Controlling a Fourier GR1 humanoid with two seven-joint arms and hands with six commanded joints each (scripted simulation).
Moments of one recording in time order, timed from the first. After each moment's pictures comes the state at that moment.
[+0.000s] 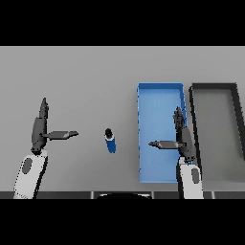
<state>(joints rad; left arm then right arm) -0.11 0.43 -0.16 -1.48 0.24 0.26 0.01 0.00 0.00 0.00 -1.57 0.00 0.00 0.00</state>
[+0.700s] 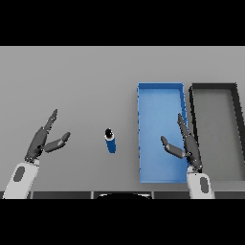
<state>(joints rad) 0.00 0.60 -0.25 -1.54 0.21 0.00 -0.15 0.12 -0.15 0.07 -1.71 0.10 0.08 -0.06</state>
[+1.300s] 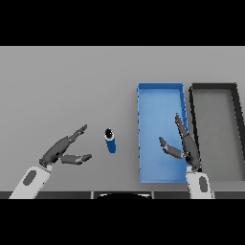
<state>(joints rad) -0.01 0.62 -0.43 -1.69 0.20 -0.18 -0.02 0.12 -0.15 0.08 -1.69 0.11 0.10 -0.11</state>
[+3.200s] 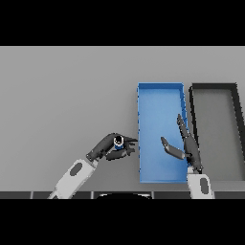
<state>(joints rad) -0.21 0.15 -0.60 -1.48 0.10 -0.10 -0.18 0.13 -0.15 0.07 -1.72 0.11 0.09 -0.10</state>
